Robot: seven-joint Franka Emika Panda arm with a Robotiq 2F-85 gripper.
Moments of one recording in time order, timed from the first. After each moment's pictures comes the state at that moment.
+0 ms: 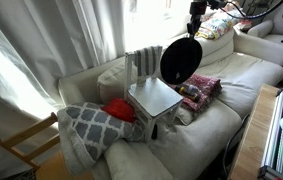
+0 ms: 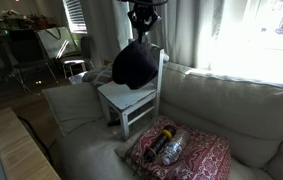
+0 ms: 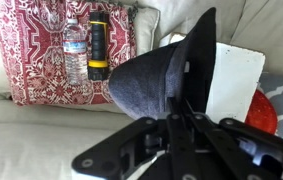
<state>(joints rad) -0.19 0.17 -0.06 -2.04 0.16 2.11 -0.38</state>
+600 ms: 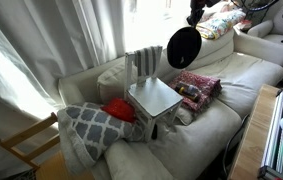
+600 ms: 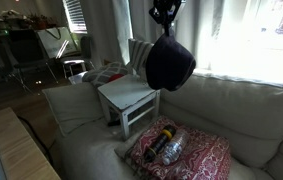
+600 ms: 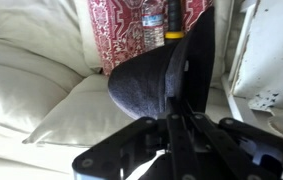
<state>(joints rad) -0.17 0.20 -0.12 -1.97 -0.18 2.27 -0.08</state>
